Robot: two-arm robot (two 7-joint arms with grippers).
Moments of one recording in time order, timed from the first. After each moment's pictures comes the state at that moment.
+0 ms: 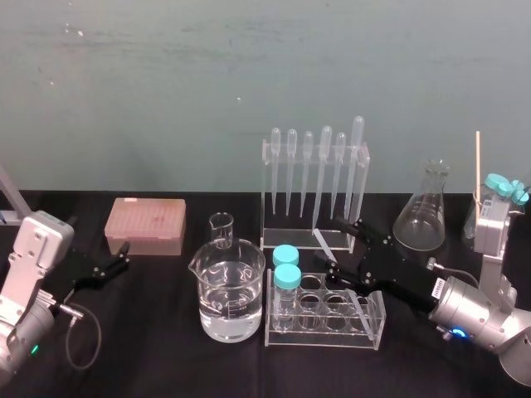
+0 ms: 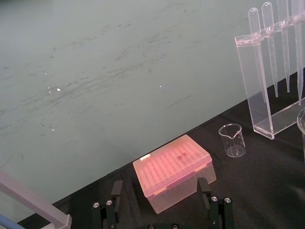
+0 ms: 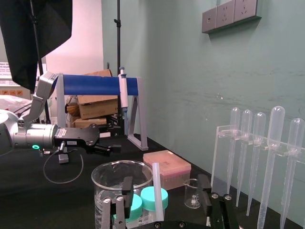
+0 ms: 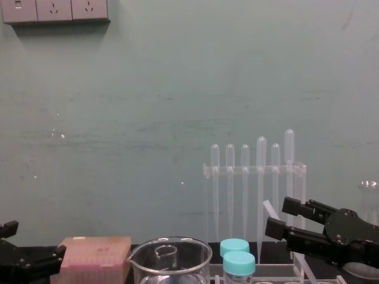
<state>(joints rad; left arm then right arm) -0.20 0.60 0.45 -1.41 -0.25 -0.12 0.03 0.43 0.40 -0.43 -1.02 0.63 -0.40 0.95</state>
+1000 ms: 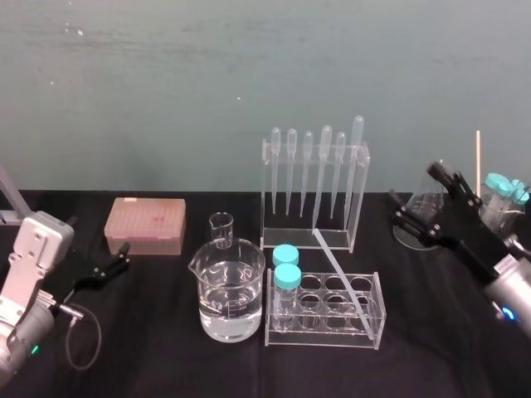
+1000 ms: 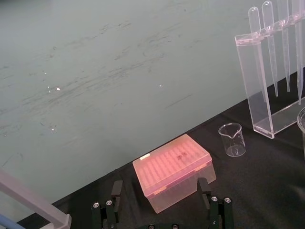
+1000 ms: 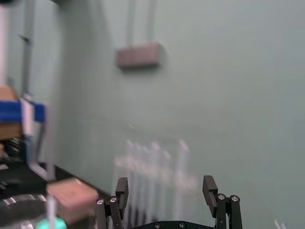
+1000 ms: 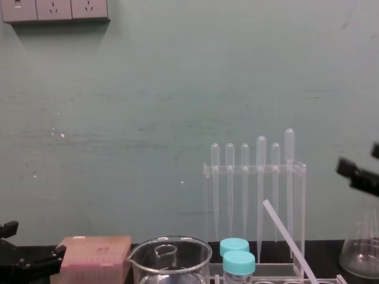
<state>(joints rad) -0.20 0.60 0.45 -1.41 -0.25 -0.12 0.03 0.28 0.43 -0.22 -1.22 0.52 -0.47 0.59</state>
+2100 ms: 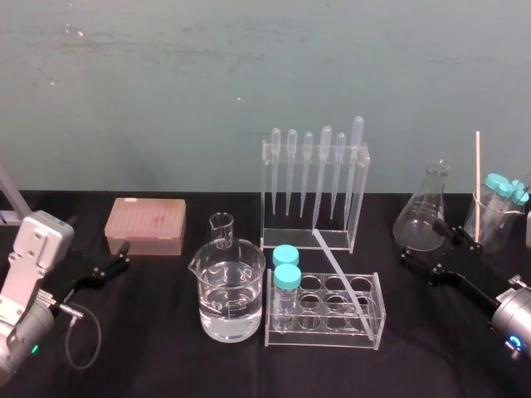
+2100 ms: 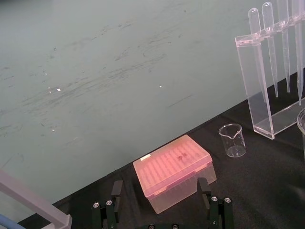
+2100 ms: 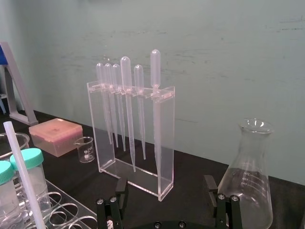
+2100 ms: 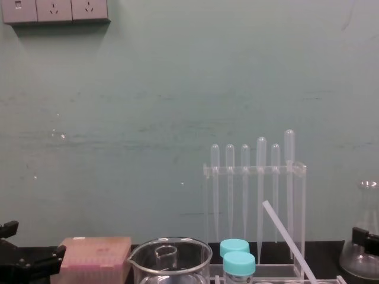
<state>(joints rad) -0.20 0.60 0.45 -1.41 -0.25 -0.12 0.03 0.22 0.46 -0.22 -1.25 0.47 -0.18 0.48</state>
